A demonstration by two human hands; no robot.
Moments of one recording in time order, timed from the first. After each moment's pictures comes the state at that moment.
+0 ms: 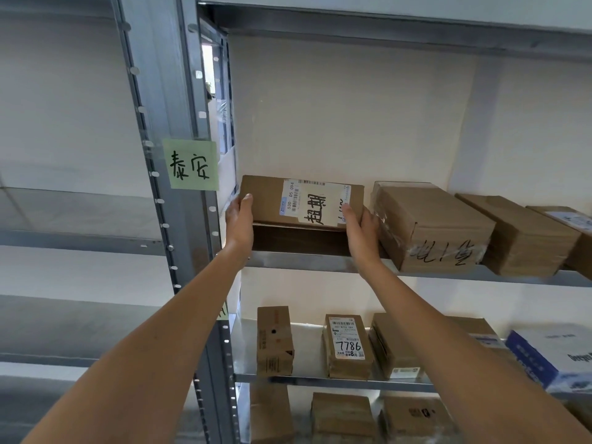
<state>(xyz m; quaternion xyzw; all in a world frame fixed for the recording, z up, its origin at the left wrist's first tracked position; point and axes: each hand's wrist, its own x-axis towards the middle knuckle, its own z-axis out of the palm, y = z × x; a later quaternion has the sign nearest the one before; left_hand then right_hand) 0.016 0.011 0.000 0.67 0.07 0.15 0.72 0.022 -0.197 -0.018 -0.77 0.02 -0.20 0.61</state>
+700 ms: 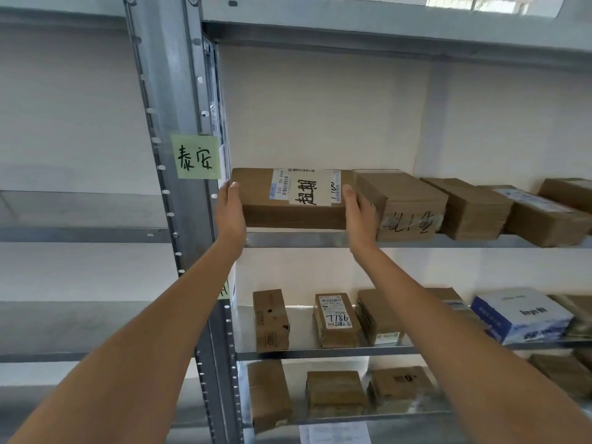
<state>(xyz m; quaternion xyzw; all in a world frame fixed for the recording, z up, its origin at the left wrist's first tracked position) -0.053 0.014 0.020 0.61 0.05 0.18 0.77 -0.071 -0.189 0.014 -0.72 0.02 -0.27 0.64</state>
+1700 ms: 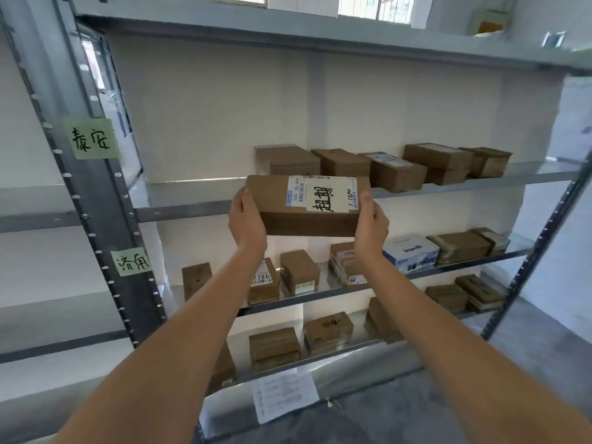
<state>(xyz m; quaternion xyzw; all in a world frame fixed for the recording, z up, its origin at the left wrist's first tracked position) -0.211 -0.178 -0.002 0.61 0.02 0.15 0.78 -0.273 -0.347 -0.009 -0.62 0.18 -0.38 0.66</state>
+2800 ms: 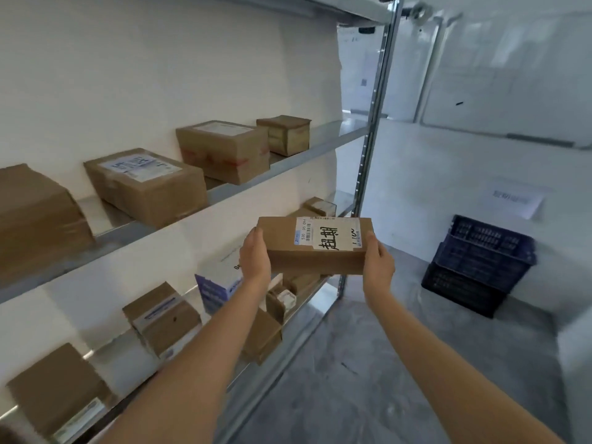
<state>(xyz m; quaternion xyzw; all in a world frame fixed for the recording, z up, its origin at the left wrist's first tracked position) -0.166 -0.687 -0.106 0.70 -0.16 -0.21 0.66 -0.330 -0.793 -0.115 -0.51 0.49 -0.47 0.52</state>
